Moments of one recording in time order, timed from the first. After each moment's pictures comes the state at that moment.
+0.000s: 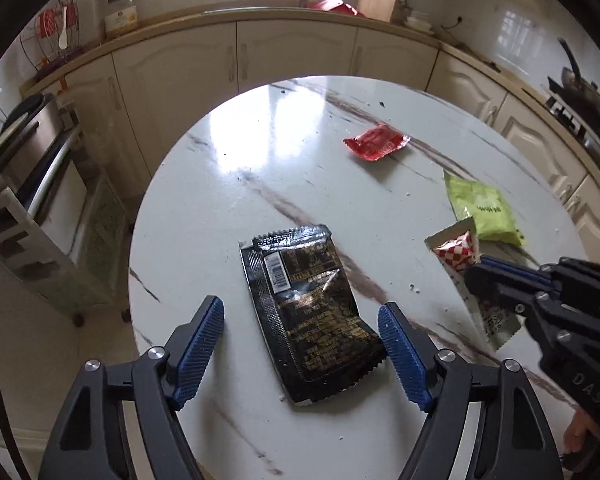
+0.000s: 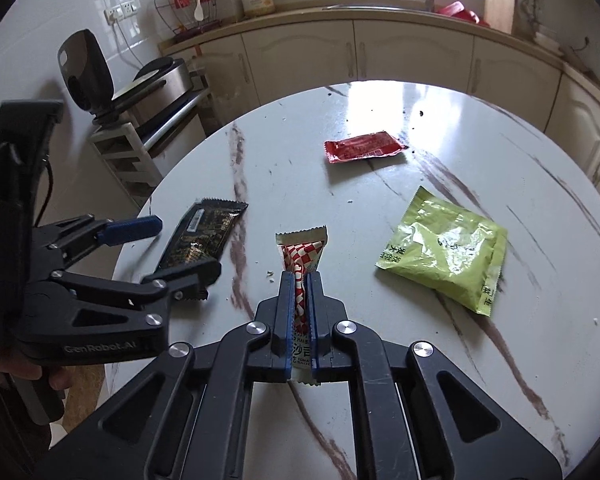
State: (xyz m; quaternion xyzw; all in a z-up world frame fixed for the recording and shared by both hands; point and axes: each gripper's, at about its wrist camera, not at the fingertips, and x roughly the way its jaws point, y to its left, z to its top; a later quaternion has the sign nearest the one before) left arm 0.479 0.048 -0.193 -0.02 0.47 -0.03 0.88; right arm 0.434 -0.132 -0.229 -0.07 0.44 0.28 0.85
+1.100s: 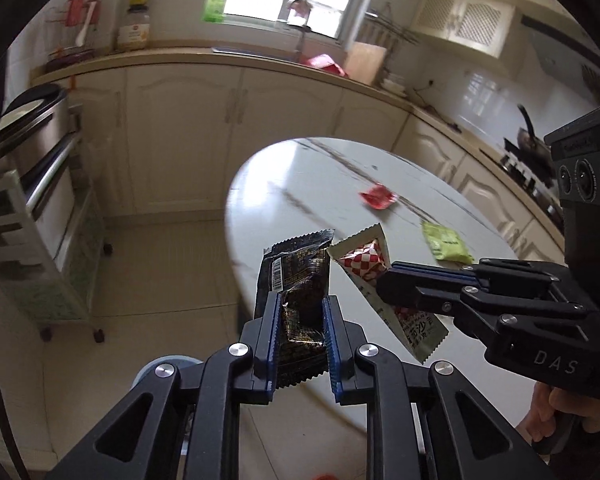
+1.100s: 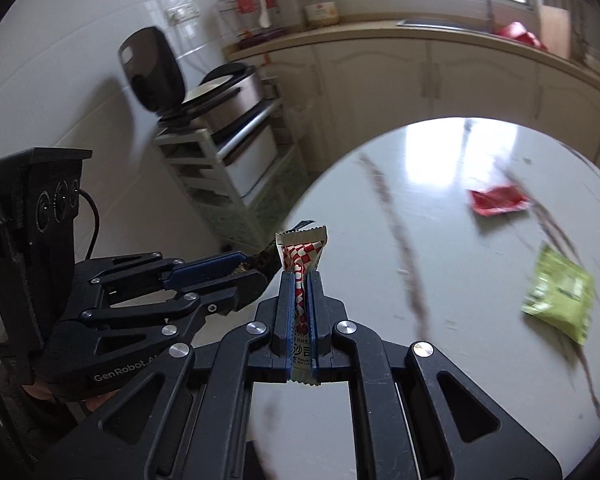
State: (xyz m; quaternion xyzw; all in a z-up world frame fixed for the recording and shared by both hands) left arm 0.397 0.186 -0.178 -0.12 0.38 -0.10 0.91; right arm 0.394 -0.010 -0.200 -0.06 0.42 0.38 0.82
